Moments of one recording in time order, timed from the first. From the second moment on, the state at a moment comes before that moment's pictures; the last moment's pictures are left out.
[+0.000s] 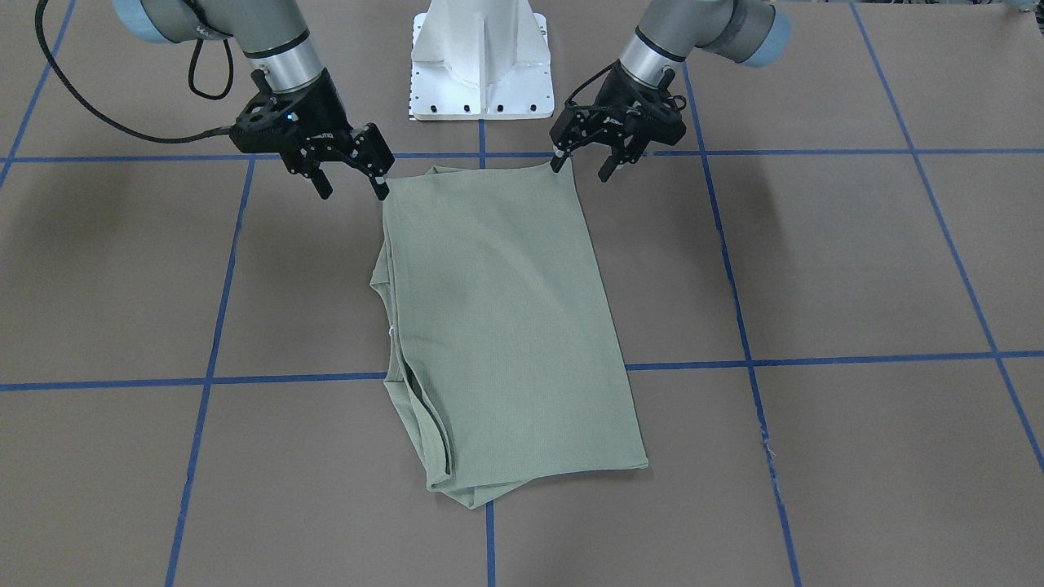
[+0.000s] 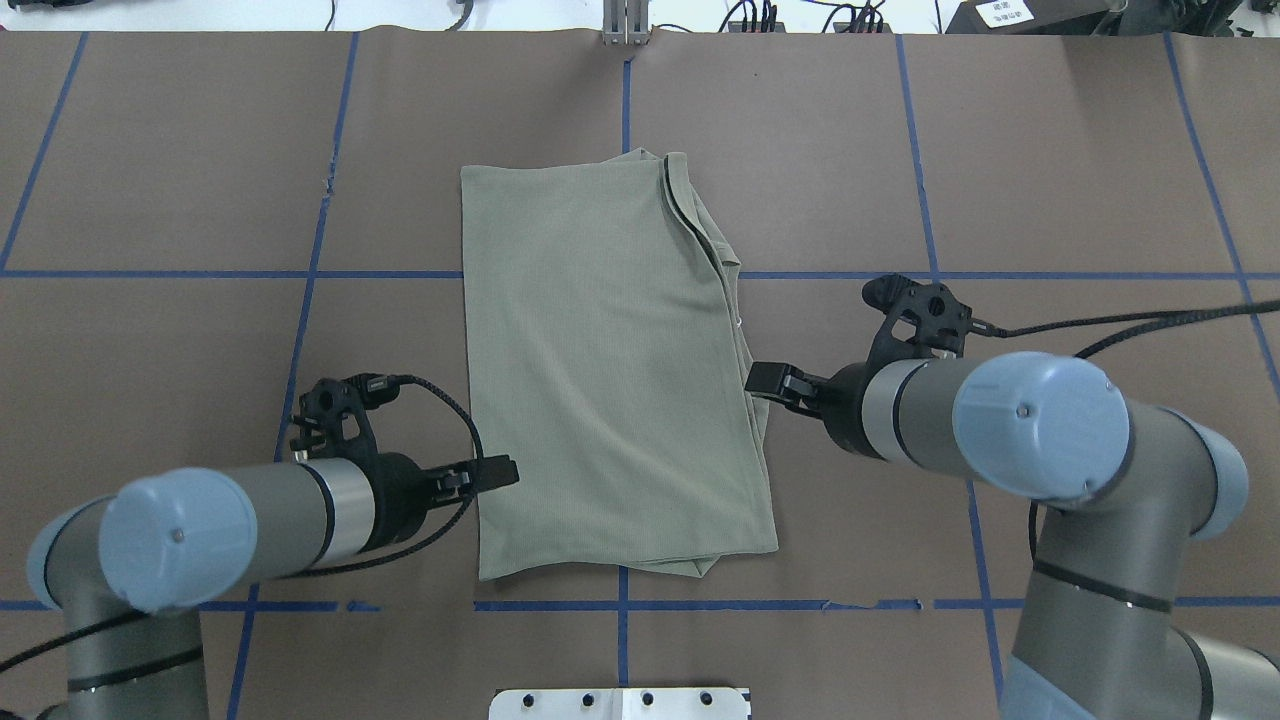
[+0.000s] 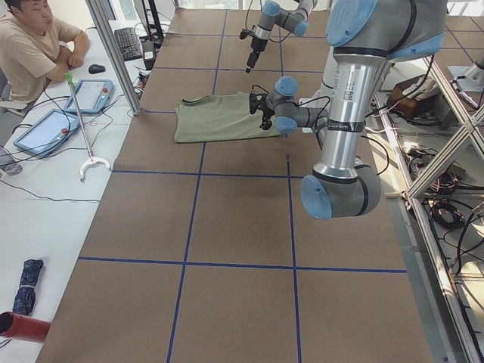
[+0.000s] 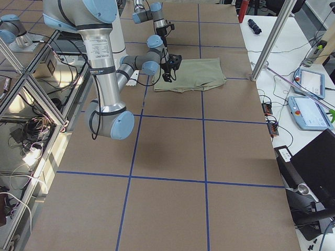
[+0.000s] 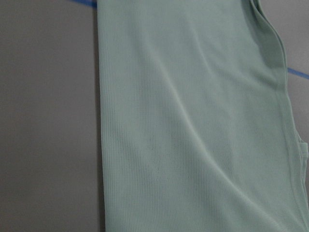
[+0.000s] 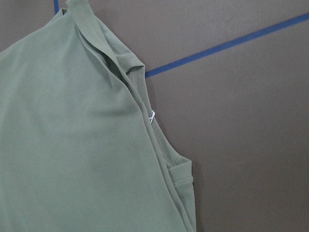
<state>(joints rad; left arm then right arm) -0.26 -1.77 -2.00 -2.18 -1.51 -1.67 0.39 -1.33 2.12 -1.31 1.55 1.69</state>
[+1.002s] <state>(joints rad) -0.11 -1.76 -1.92 -2.24 -1.35 -1.89 0.25 -1.35 2.16 -1.24 1.36 1.85</state>
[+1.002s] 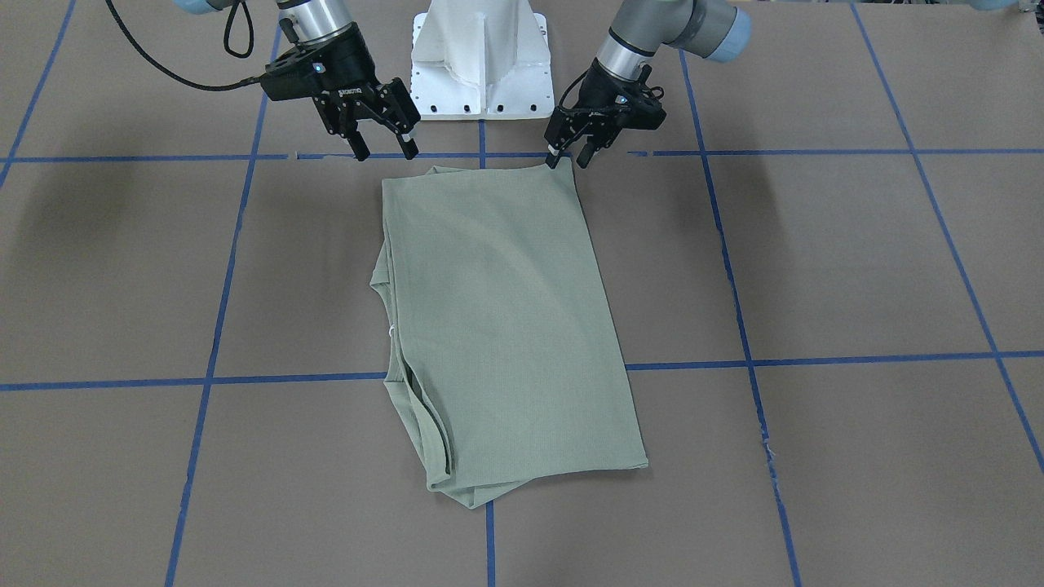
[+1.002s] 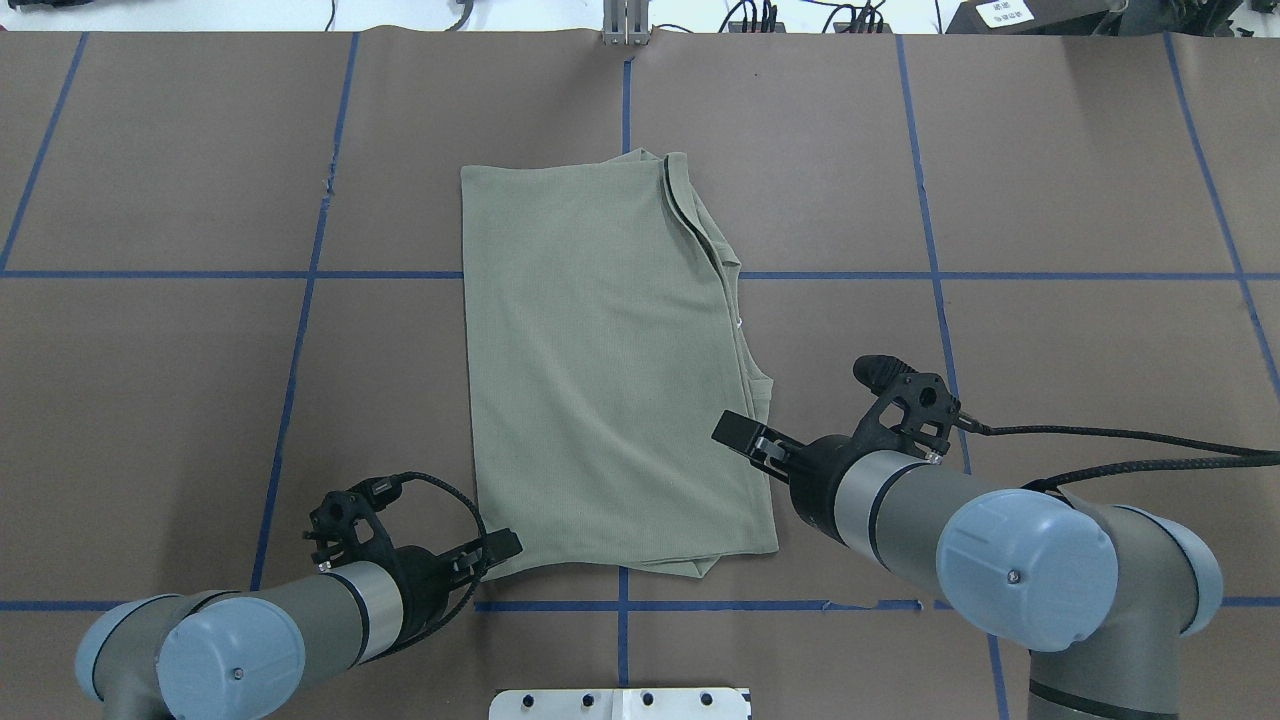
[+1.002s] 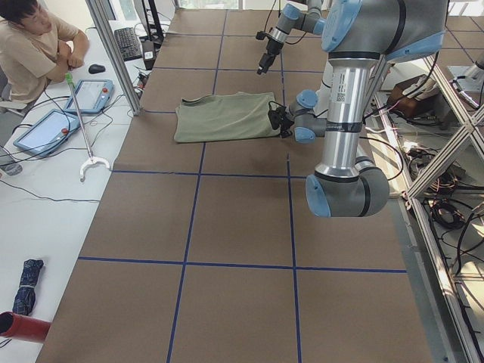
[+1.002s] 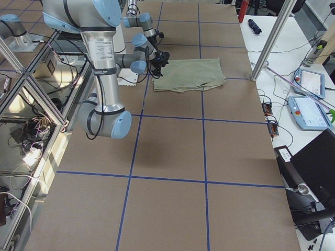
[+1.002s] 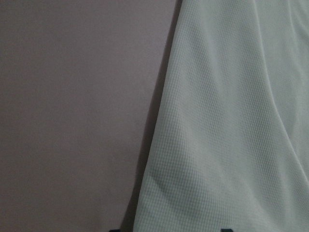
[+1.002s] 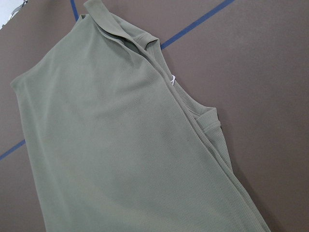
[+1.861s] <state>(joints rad) -0.09 -1.77 -1.90 -2.24 -1.35 -1.89 0.24 -1.35 2.16 -1.24 1.35 1.85</state>
